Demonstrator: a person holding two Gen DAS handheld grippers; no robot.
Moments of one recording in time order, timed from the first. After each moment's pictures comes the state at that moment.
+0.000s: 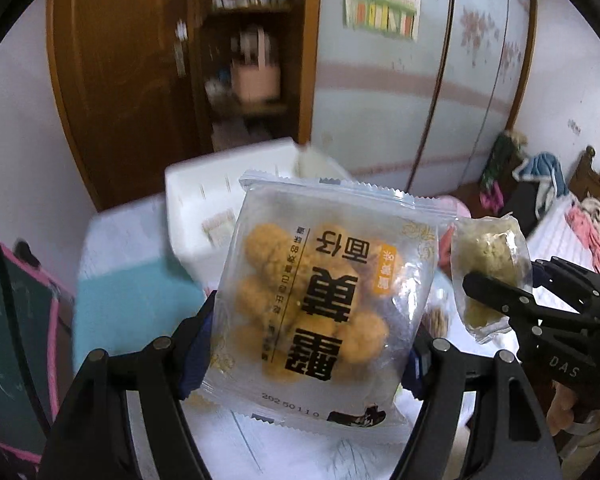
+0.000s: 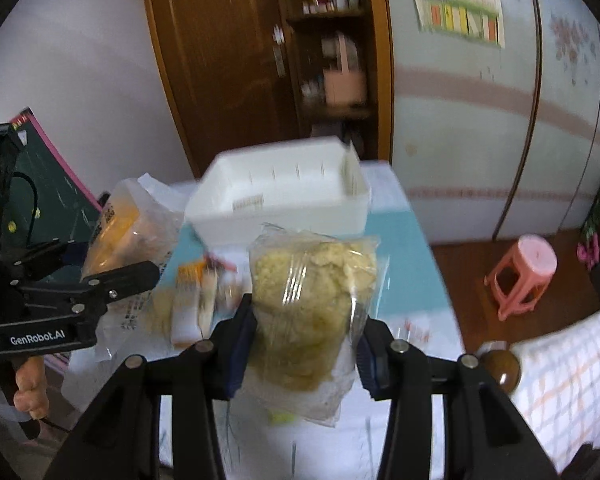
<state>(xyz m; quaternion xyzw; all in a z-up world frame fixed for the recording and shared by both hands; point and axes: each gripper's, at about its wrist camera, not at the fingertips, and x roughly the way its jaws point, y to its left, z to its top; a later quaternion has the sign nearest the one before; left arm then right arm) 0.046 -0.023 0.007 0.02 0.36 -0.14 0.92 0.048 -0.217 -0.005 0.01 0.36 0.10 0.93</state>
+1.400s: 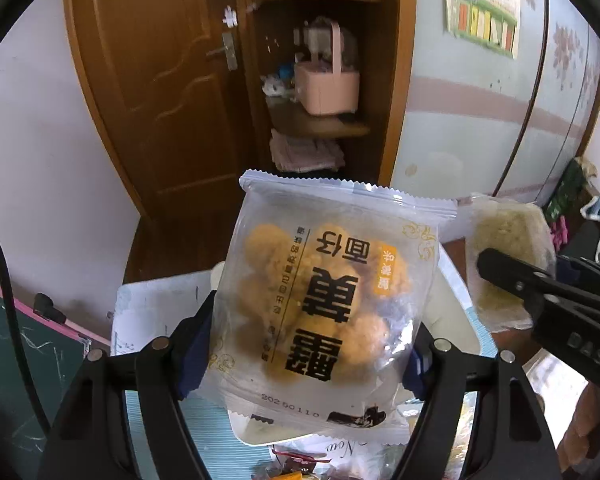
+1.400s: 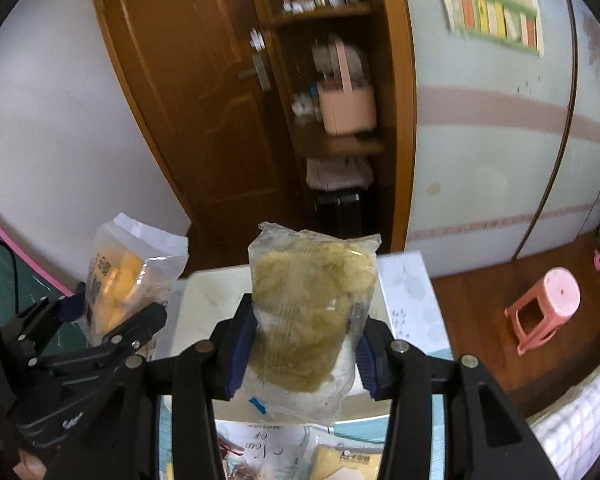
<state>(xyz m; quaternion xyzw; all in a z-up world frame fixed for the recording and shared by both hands) 0.335 -0.006 0.024 0.02 0.42 -0.03 0.91 0.337 -0.181 0.024 0.05 0.43 0.09 0.90</state>
